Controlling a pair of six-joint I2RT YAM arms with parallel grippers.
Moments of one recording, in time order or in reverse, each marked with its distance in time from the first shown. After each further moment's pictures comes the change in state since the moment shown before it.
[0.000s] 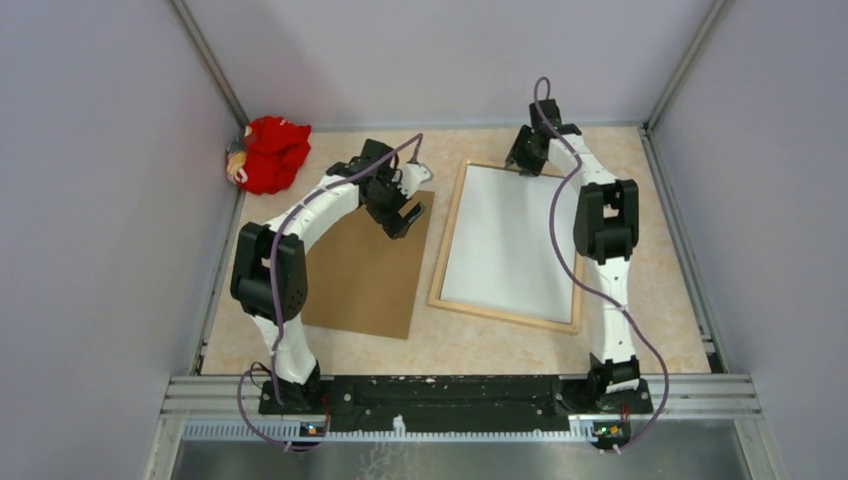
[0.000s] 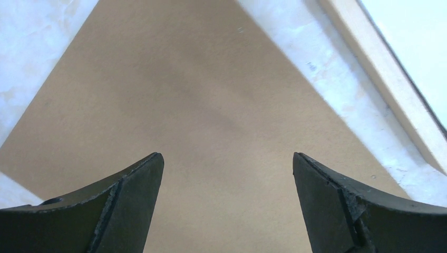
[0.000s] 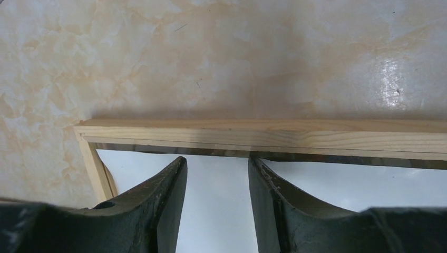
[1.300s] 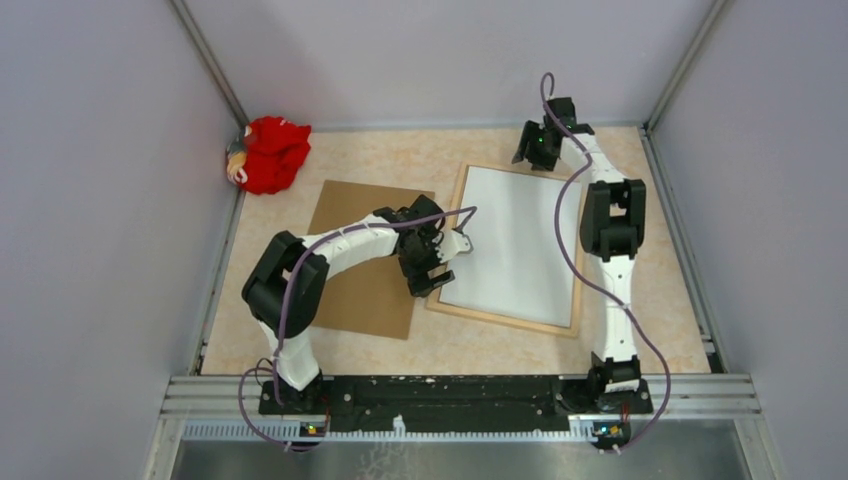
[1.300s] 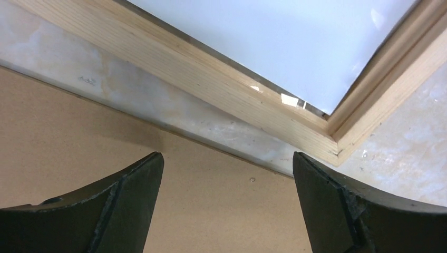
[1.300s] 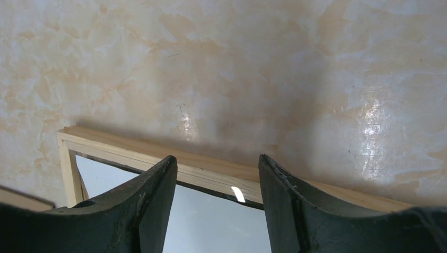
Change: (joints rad) left arm -0.318 -0.028 -0.254 0.026 -0.004 0.043; right arm -0.066 0.030 0.030 0.055 -0.117 -0.196
